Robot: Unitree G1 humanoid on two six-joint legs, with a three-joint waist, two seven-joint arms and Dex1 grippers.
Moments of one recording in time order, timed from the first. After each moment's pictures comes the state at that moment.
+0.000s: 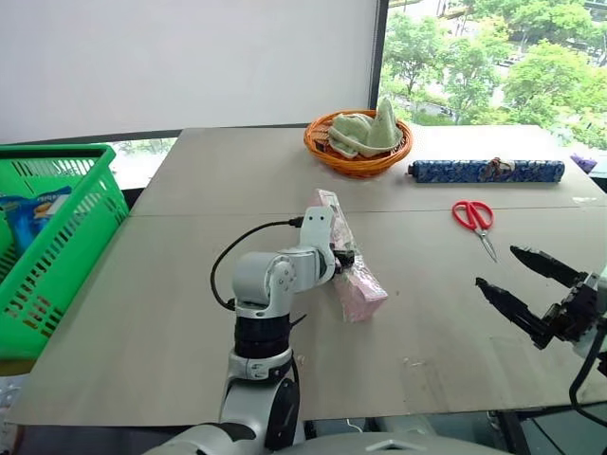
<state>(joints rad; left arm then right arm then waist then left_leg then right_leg) -0.55 -0.11 0.06 -0.23 -0.26 1.51 0.11 0.42 -0.61 -0.53 -0.62 0.75 0.33 0.81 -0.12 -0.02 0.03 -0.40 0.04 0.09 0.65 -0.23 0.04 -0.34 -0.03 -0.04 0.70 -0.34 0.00</state>
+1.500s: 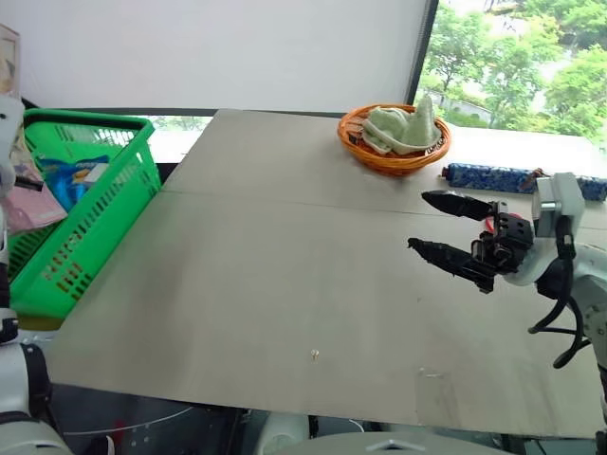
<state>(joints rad) -0.67 1.16 0.15 0.54 0.06 0.49 -0.29 -0.19 -0.67 -0.19 -0.53 0.95 0.55 0.88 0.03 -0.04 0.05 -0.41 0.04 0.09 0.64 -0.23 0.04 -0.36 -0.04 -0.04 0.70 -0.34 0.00</state>
